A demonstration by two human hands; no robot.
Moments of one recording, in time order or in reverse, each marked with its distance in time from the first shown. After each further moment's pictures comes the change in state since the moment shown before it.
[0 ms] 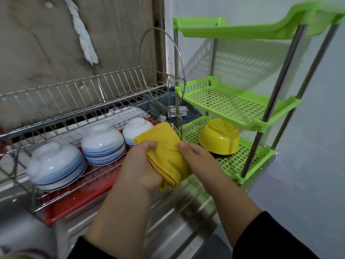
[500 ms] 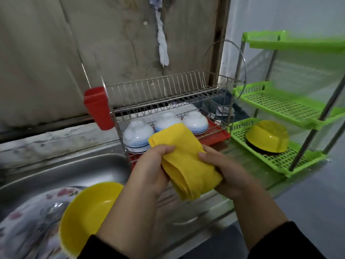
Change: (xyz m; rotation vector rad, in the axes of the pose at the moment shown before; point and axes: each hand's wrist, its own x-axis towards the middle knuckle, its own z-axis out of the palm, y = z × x) left_hand -0.131 0.023 -0.086 0.105 0.089 0.277; right_hand -0.087 -0.042 0.075 0.639 -0.638 0.177
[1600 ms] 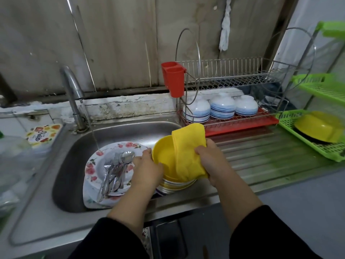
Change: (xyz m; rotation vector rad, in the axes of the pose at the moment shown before) left_hand -0.095 -0.011 -0.210 1.168 0.602 0.128; right_hand 0.016 0.115 0.166 -0.568 0.413 0.006
